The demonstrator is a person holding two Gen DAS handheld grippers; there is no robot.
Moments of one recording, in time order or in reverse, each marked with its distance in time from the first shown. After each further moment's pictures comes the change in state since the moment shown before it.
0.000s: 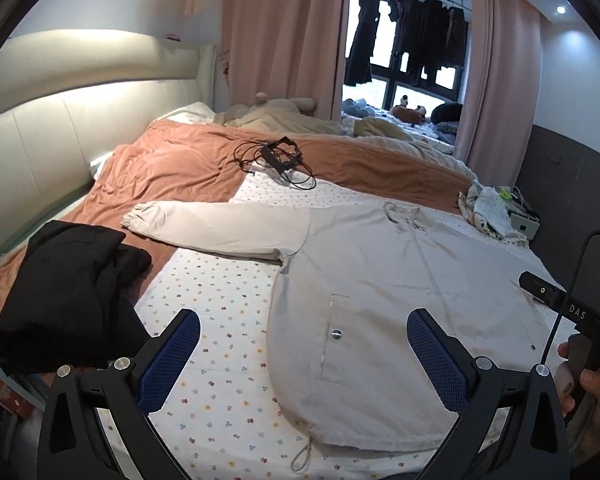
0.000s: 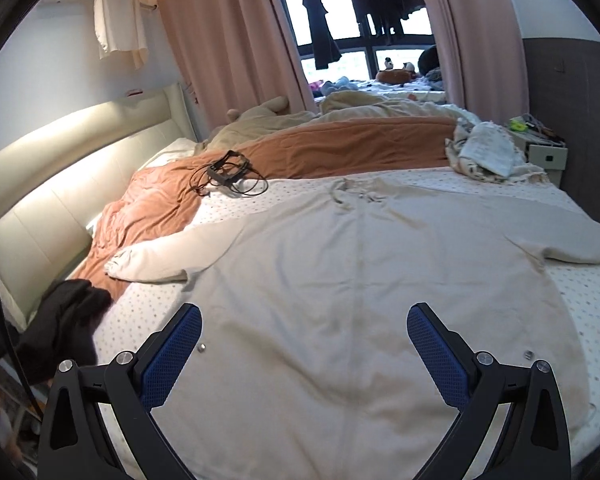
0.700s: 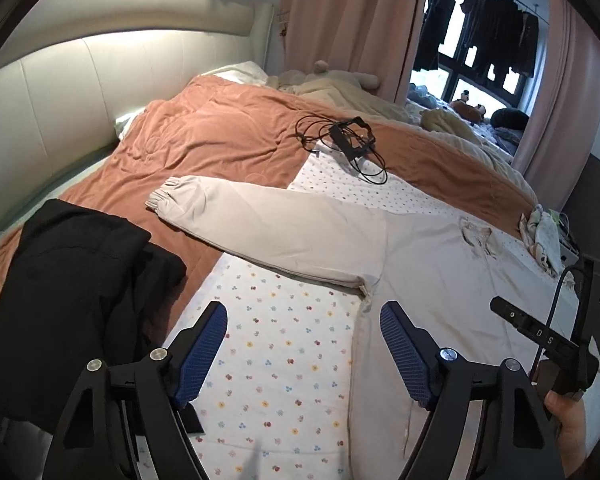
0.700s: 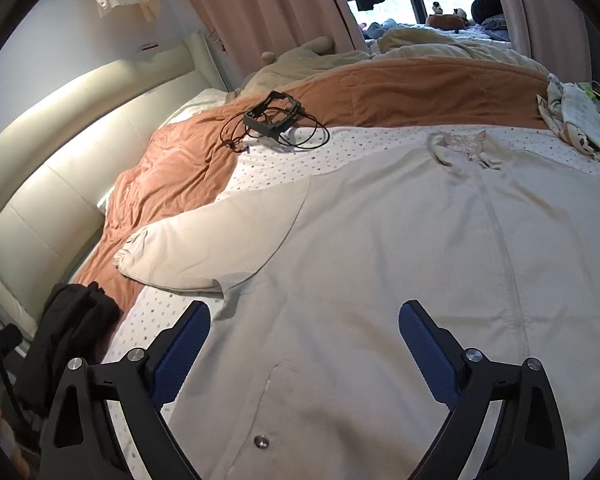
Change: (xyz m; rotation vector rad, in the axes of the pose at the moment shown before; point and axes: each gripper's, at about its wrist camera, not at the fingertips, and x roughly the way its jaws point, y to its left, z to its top) left arm 0.124 0.113 0.073 -0.152 0.115 0.104; right arm 0.206 0.089 0.031 0.009 0.207 0.147
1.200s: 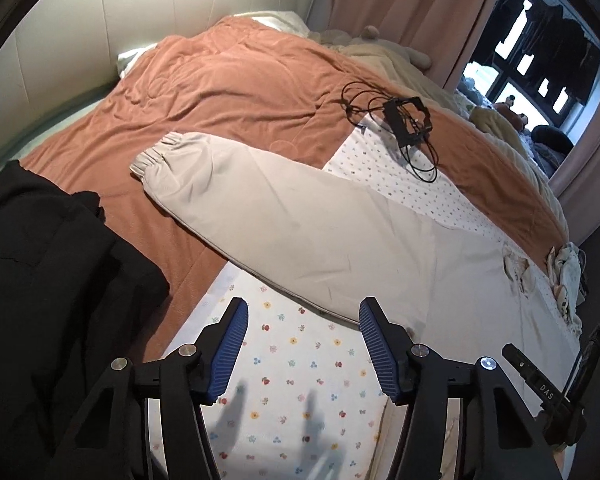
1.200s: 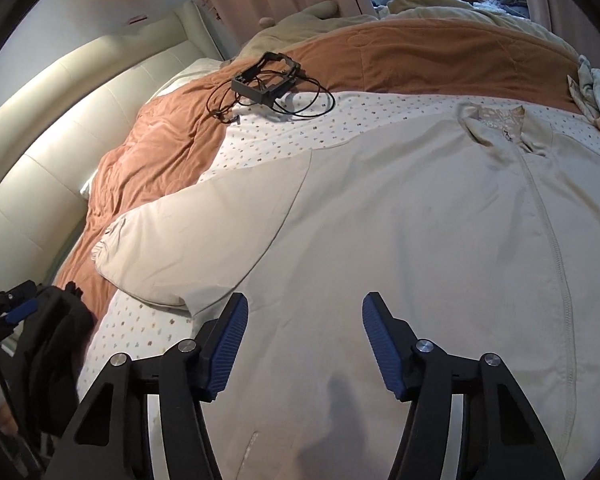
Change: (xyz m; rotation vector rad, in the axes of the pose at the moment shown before) left arm 0.136 0.047 0.052 -0.178 0.169 0.011; right arm 0.097 -0.010 0.032 0.005 0.112 0.012
